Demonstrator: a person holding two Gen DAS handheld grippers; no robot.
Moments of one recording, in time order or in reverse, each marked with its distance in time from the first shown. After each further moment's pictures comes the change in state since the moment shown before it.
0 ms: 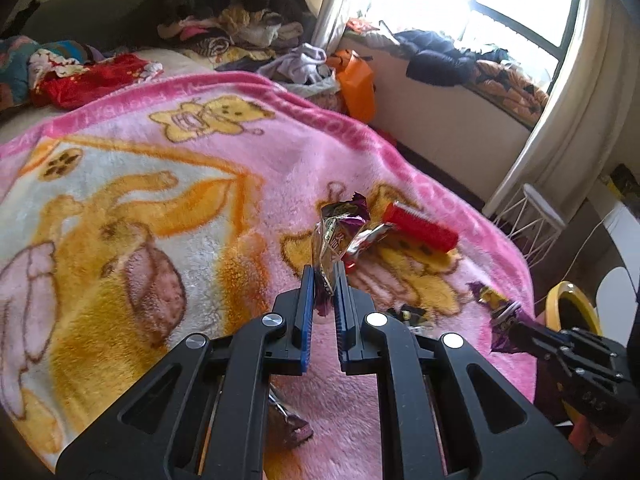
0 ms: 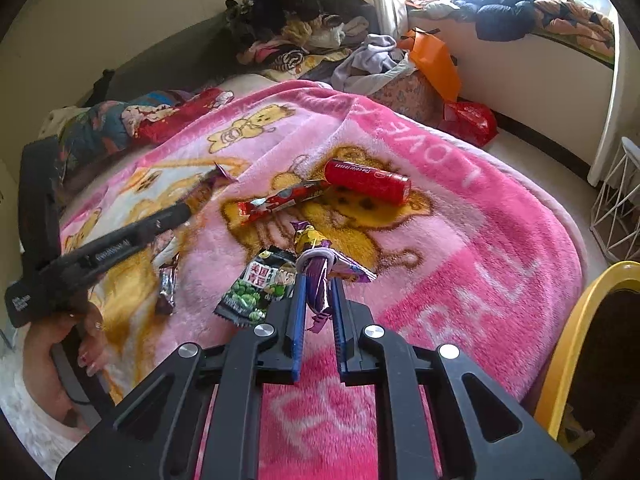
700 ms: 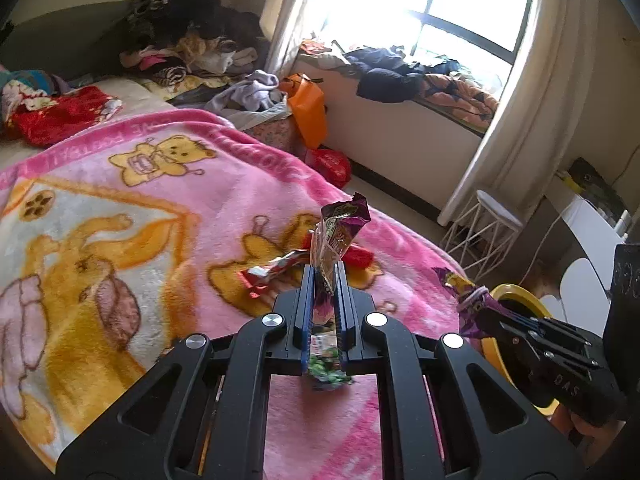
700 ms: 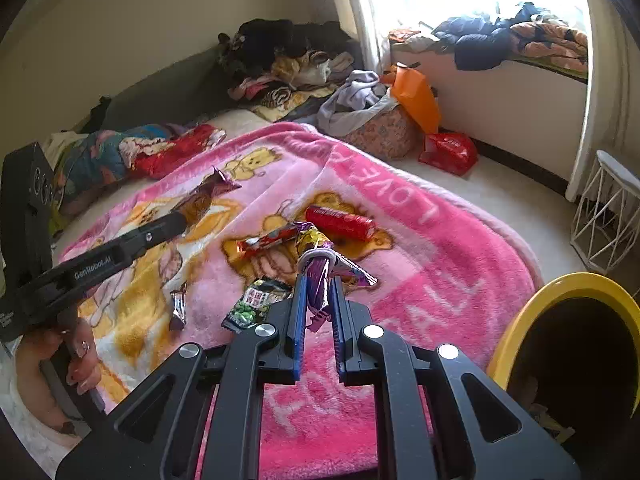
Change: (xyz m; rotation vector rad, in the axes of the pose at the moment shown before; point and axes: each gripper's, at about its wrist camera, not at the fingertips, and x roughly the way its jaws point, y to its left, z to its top) left arm -0.043 -0.054 0.007 0.076 -0.066 -0.132; right arm -0.061 -0.011 0.004 0.022 -0.131 -0.043
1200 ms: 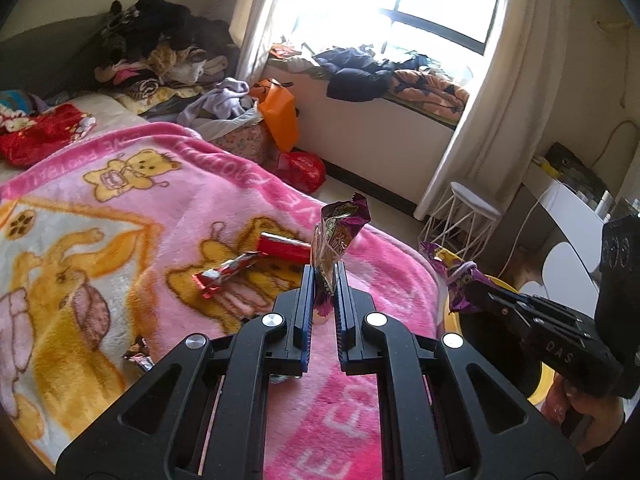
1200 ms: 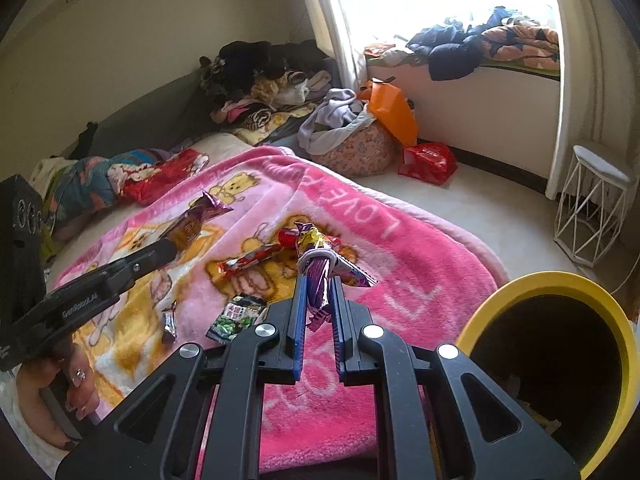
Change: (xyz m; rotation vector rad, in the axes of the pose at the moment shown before) left arm -0.009 -0.044 -0.003 0.071 -0.009 -0.064; right arm -0.035 -0.028 0.002 0.061 -0.066 -0.044
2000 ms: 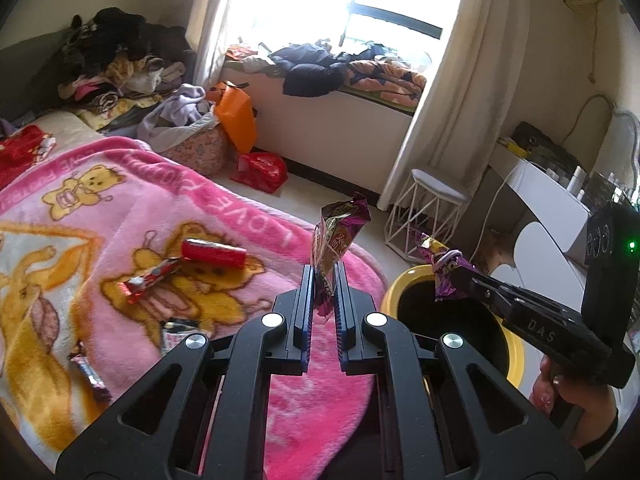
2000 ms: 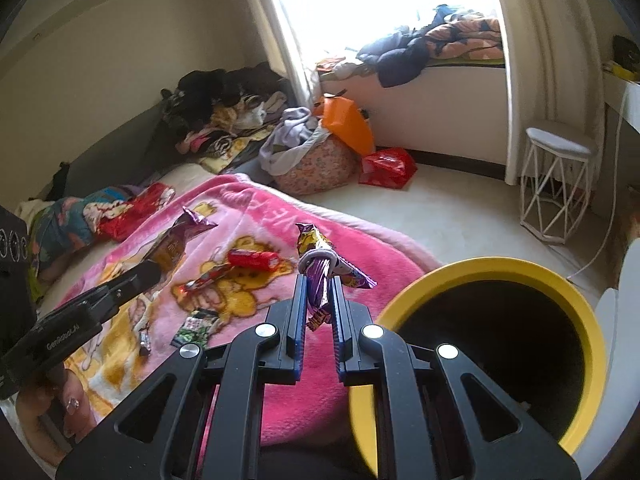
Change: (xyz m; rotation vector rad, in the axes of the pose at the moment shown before) left arm 0.013 -0.077 -0.001 0.081 0.016 -0.096; right arm -0.049 -0.064 -0.009 0.127 -0.068 -0.094
